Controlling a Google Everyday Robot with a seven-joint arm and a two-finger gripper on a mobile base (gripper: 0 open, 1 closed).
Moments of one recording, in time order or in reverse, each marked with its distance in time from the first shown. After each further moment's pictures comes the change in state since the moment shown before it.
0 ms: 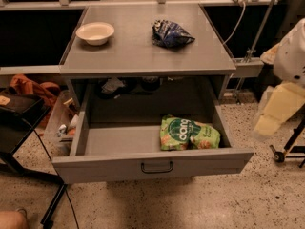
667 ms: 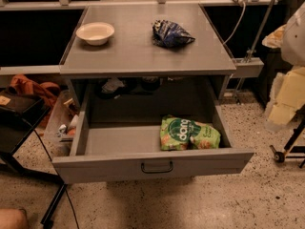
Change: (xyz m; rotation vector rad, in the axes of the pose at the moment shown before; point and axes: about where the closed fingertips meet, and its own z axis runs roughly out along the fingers) arm -0.005 -0.010 -0.027 0.026 0.037 -0.110
